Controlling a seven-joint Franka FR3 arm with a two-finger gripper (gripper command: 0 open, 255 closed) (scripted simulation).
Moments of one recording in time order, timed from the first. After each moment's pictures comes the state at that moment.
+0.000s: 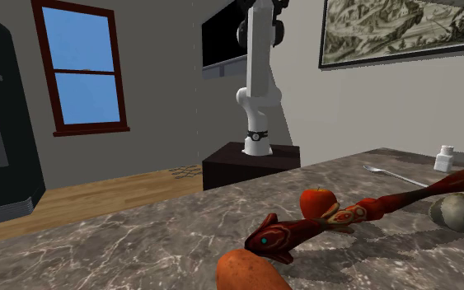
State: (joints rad) arm 0.08 0.25 0.16 -1.10 -0.13 1.44 0.17
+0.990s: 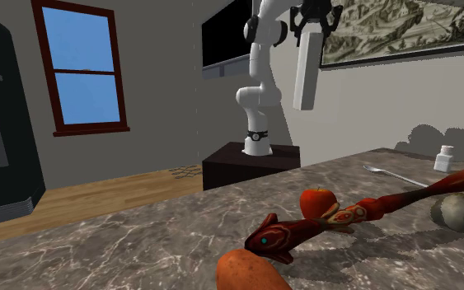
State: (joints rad) arm 0.21 -0.01 0.27 -1.54 -0.11 1.60 0.43
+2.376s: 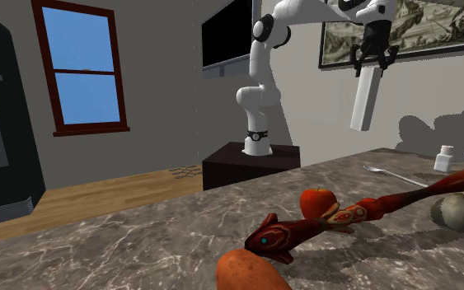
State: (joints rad) arm 0.44 0.00 0.52 -1.72 -0.13 1.73 0.93
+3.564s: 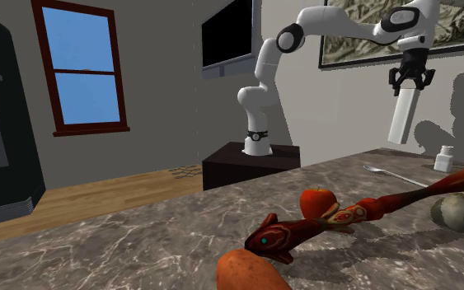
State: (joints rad) arm 0.77 0.40 0.65 -1.41 -0.36 1.69 1.40
